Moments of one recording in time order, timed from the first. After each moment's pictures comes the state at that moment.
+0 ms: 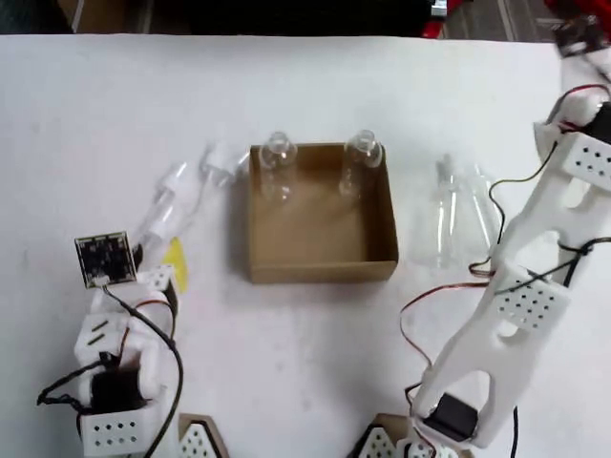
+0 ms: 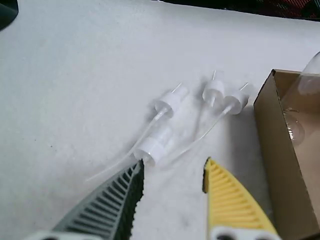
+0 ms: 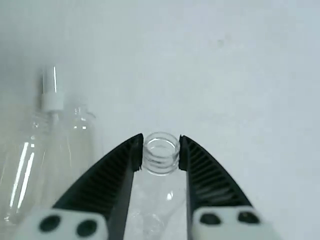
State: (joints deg) left arm -13.4 -104.4 97.1 47.3 5.8; right arm 25.1 47.6 -84.7 97.8 36.9
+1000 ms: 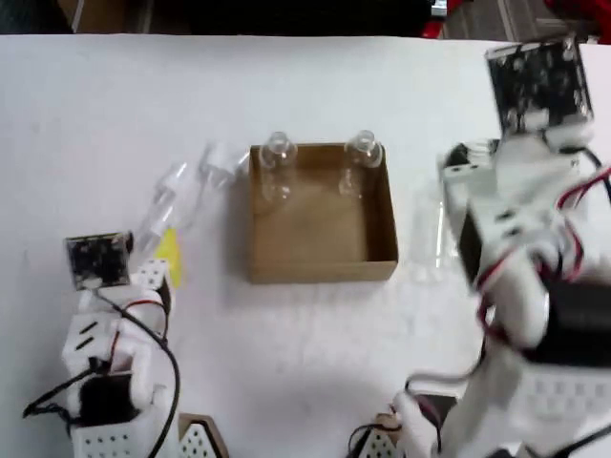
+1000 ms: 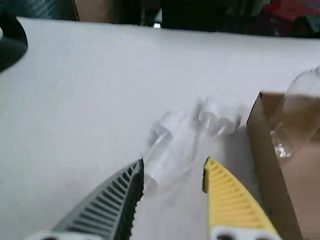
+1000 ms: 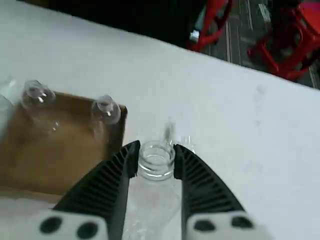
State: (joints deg) left arm -13.4 -104.4 89.2 50.1 2.9; right arm 1.1 -33.1 -23.7 97.1 18.8
